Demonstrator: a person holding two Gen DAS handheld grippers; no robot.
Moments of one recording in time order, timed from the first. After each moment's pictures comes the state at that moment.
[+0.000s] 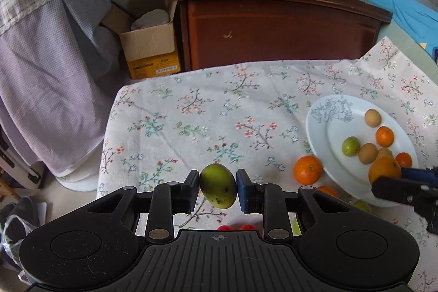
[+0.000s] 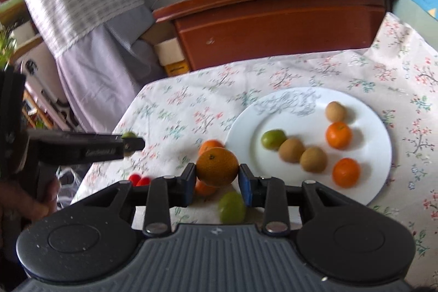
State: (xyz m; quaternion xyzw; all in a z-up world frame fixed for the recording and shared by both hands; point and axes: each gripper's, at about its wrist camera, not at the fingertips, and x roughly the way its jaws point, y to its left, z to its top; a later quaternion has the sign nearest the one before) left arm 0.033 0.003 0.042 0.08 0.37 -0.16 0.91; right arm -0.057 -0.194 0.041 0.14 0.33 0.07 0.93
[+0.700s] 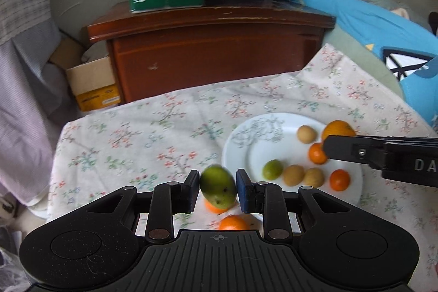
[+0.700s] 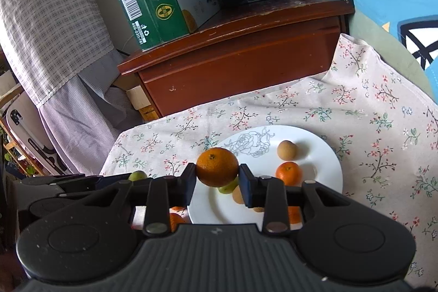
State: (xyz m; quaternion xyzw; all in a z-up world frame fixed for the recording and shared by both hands) left arm 0.010 -0.067 0.061 0.09 0.34 -0.24 0.90; right arm -0.057 -0.246 0.069 0.19 0.29 0.02 0.94
